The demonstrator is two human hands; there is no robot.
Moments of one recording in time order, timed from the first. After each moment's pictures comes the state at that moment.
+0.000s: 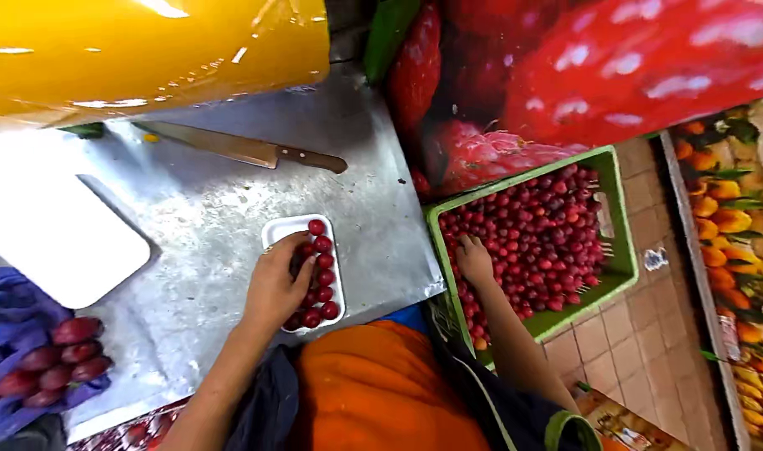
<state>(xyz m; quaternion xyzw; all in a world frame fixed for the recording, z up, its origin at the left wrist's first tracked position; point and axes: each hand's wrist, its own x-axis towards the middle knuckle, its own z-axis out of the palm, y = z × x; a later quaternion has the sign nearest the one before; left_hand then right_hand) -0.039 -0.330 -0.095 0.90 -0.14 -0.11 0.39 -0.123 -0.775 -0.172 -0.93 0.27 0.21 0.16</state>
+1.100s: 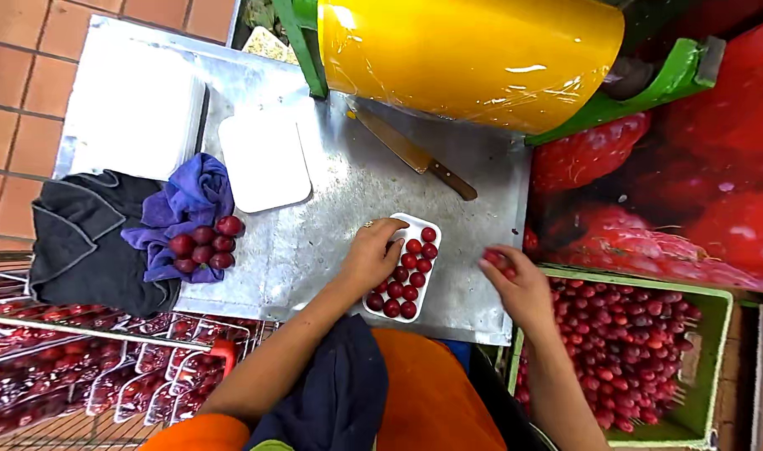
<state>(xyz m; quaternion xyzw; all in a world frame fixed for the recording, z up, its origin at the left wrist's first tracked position) -0.036 -0.293 -0.102 0.87 -0.06 -0.05 0.48 -0.036 -0.588 -0.028 -0.93 0.02 0.13 0.35</state>
